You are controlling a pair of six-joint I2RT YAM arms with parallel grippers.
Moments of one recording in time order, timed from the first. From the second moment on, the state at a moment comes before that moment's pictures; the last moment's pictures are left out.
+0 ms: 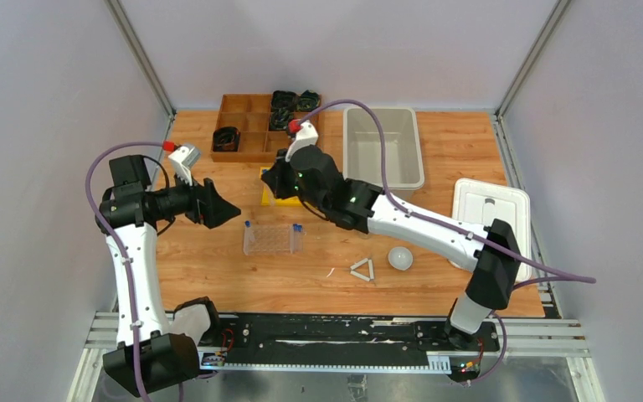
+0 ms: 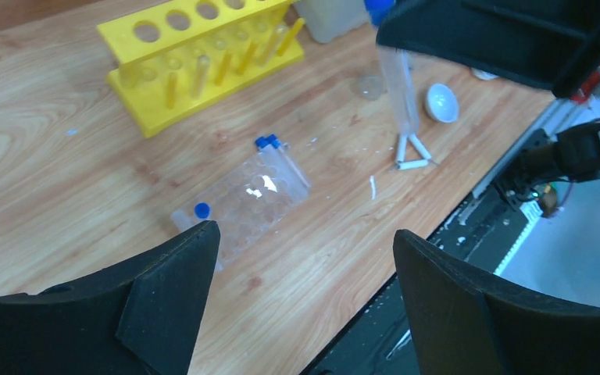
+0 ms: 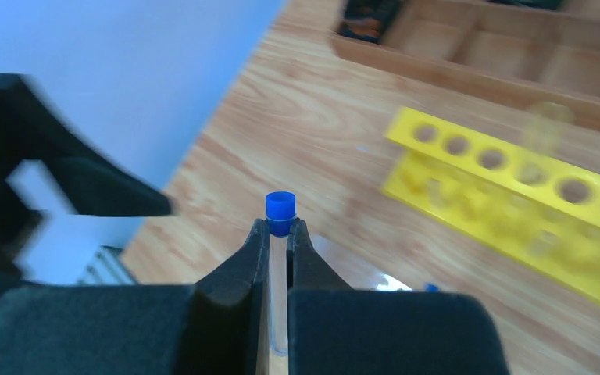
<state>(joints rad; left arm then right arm) 0.35 1.01 1.15 -1.08 1.00 0.42 1.04 1.66 1.53 -0.19 0.26 0.53</state>
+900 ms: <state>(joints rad) 0.35 1.03 1.11 -1.08 1.22 0.40 1.21 1.78 1.59 0.17 0.39 0.55</state>
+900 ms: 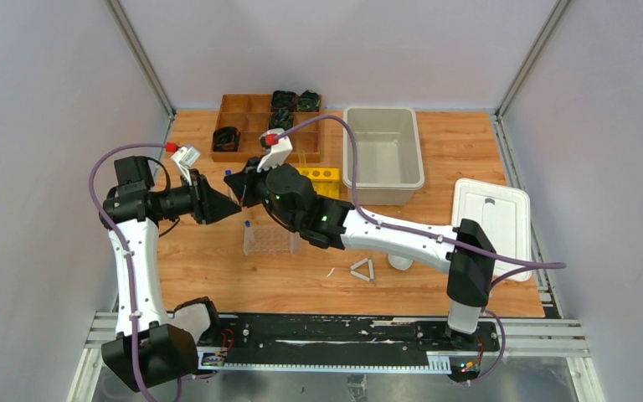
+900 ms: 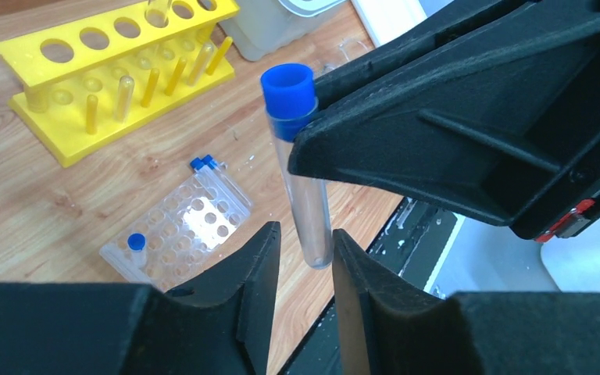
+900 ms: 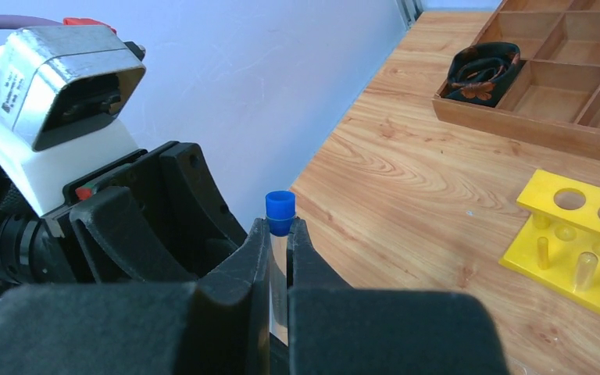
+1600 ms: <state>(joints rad) 0.35 0.98 1.10 -1.09 1.13 0.55 1.06 1.89 1.96 -0.31 0.05 0.62</state>
